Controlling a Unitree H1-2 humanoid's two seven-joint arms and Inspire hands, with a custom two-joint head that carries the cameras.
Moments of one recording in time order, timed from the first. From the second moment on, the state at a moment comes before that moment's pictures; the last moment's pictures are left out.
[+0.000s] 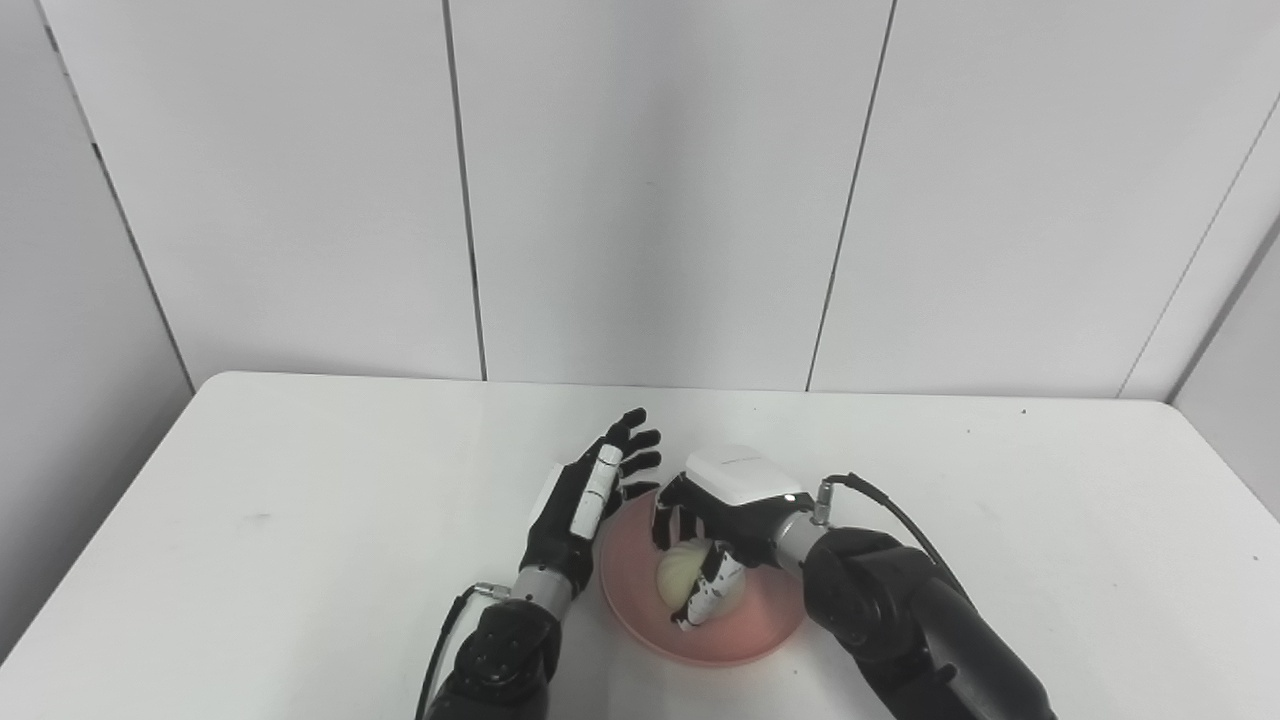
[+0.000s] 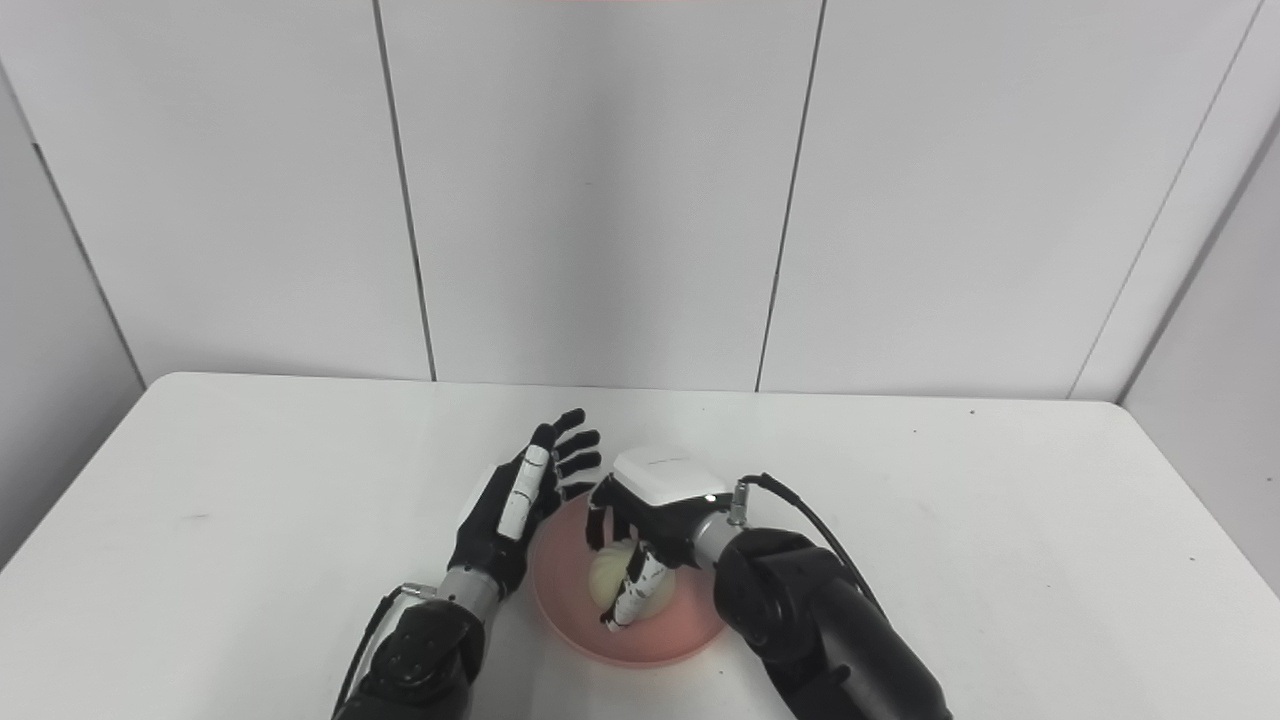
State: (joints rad) left arm -0.61 -0.12 -0.09 0.76 -0.03 -0.23 -0.07; right arm -0.65 -0.32 0.51 0.07 -0.84 0.25 0.54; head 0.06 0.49
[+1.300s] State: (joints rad) left arm -0.60 -0.11 -0.07 0.75 -0.04 -0.23 -0.06; right arm -0.44 -0.28 0.06 -0.04 -0.56 0.13 0.25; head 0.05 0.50
